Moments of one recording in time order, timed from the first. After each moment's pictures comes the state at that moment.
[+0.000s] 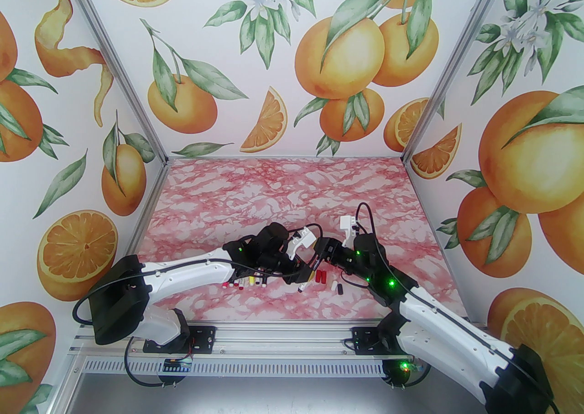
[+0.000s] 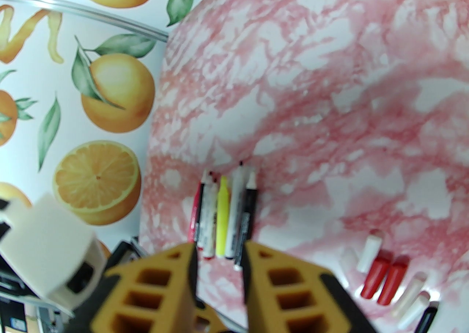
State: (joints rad) left arm -0.99 1.48 0.88 -0.09 0.50 -0.44; right arm 0.61 0.82 0.41 0.00 -0.22 1.01
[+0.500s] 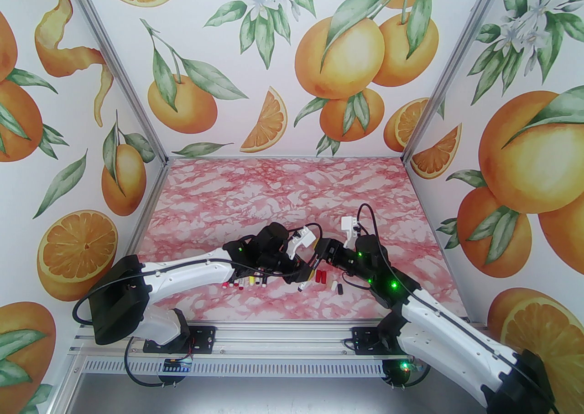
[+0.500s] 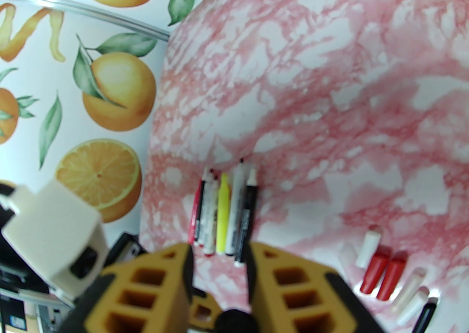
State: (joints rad) left arm -0.99 1.48 0.88 -0.09 0.49 -0.44; right arm 0.61 0.79 0.41 -0.03 -0.22 1.00
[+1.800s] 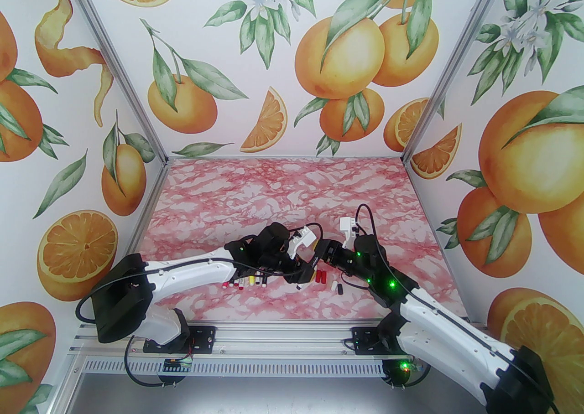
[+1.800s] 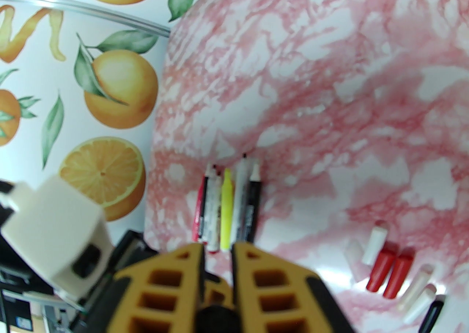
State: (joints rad) left arm -0.99 1.51 0.88 -0.06 0.48 -0.44; right arm 0.61 0.80 0.40 0.01 -0.24 1.04
